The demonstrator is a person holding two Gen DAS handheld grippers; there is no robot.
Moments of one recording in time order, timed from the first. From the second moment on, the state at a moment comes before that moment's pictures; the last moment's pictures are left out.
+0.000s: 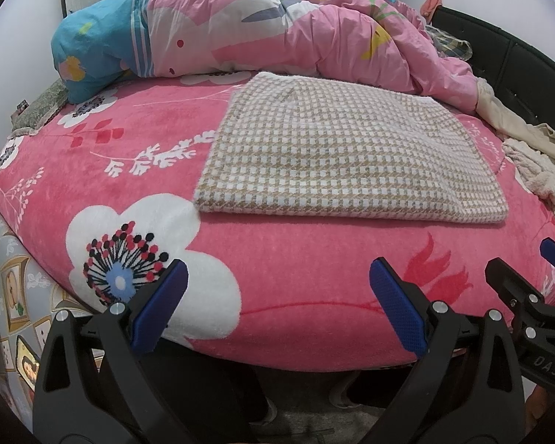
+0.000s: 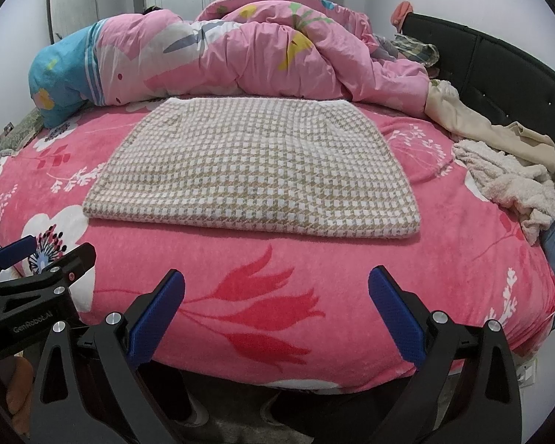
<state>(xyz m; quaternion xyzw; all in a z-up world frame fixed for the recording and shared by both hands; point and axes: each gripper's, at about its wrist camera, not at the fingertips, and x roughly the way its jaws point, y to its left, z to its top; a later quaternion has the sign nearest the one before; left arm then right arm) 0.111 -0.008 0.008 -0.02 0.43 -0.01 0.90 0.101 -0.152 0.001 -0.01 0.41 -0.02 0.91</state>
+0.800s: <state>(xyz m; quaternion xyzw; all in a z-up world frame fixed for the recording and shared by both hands) 0.109 -0.013 0.013 -0.02 0.42 0.00 0.91 0.102 -0.152 0.006 -0.02 0.40 -0.01 0.91</state>
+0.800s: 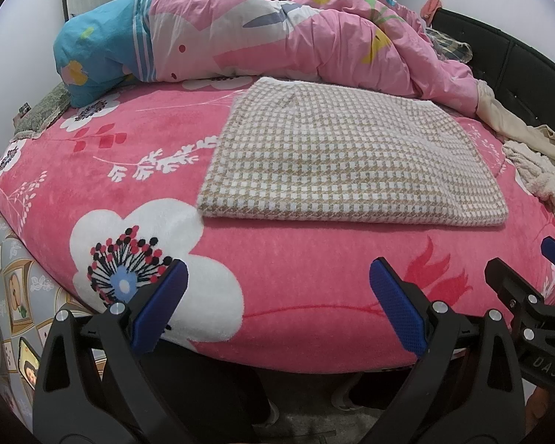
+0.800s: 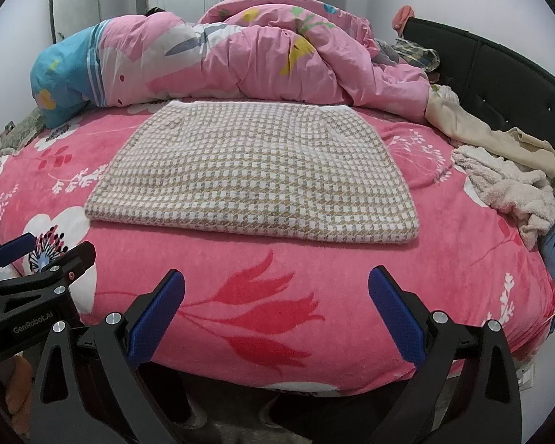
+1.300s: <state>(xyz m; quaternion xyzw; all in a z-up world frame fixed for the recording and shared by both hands) 0.109 -0.011 0.013 -0.02 0.42 0.00 0.91 0.102 -0.152 0.006 -0.02 0.41 -0.01 0.91</state>
